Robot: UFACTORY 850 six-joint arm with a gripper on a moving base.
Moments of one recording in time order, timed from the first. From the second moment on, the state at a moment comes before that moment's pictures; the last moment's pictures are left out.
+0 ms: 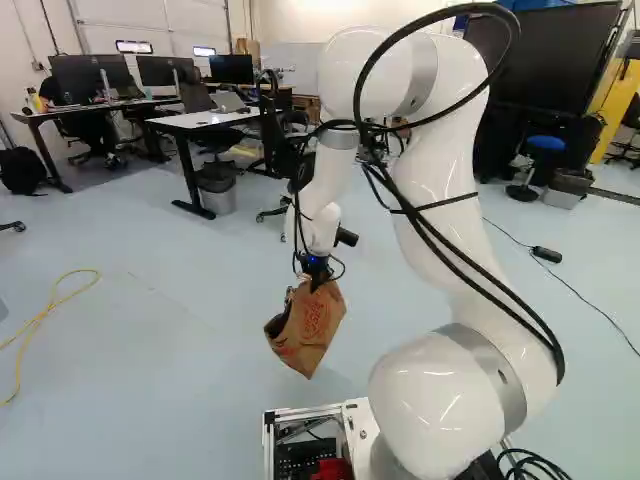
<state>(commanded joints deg) 13.2 -35.0 -45.4 -11.8 1.1 63.5</state>
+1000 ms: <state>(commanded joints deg) 11.0 -26.5 -38.7 -9.9 9.3 53.0</state>
